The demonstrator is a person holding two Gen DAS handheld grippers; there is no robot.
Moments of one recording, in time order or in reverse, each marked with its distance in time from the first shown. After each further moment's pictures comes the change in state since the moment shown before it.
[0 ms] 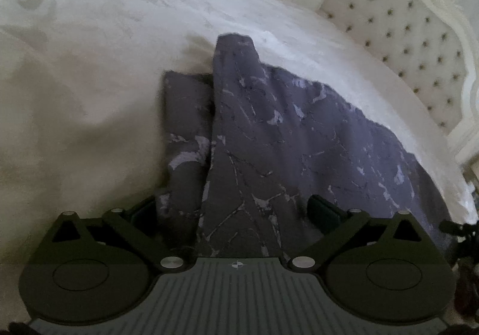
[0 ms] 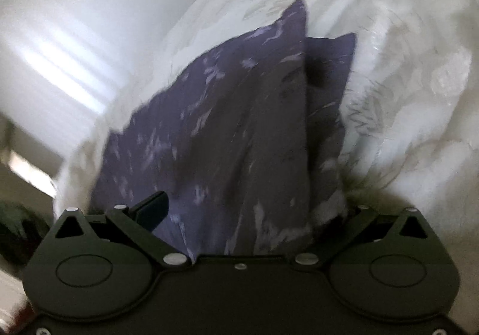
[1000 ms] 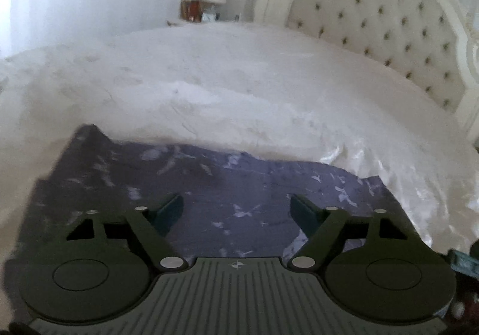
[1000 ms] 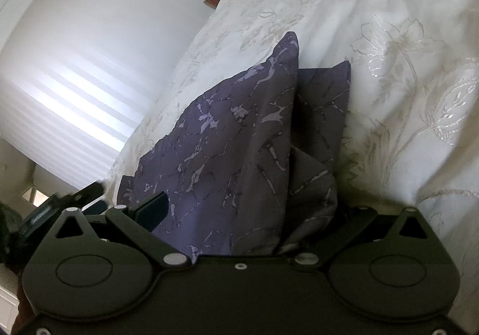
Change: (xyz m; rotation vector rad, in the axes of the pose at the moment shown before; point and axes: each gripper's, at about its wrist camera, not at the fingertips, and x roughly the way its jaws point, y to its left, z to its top) left arm 0.048 -0.188 0.040 0.209 -0.093 0.121; right arm 0.004 -0.020 0.017 0.060 -0.094 0.088
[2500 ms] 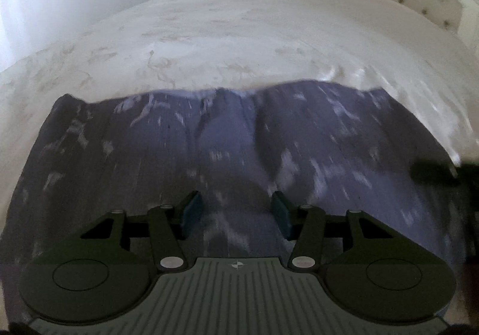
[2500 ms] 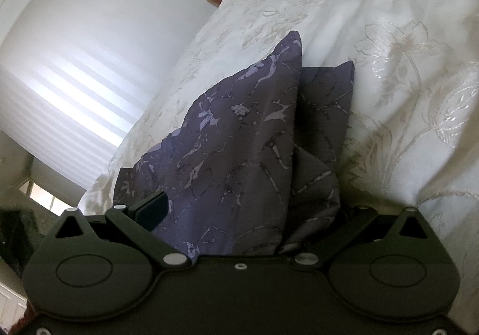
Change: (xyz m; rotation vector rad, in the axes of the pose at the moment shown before) left arm 0.000 -0.035 -0.053 0.236 0.152 0.083; right arm 0.005 0.001 -0.002 -0.027 0.002 -0.005
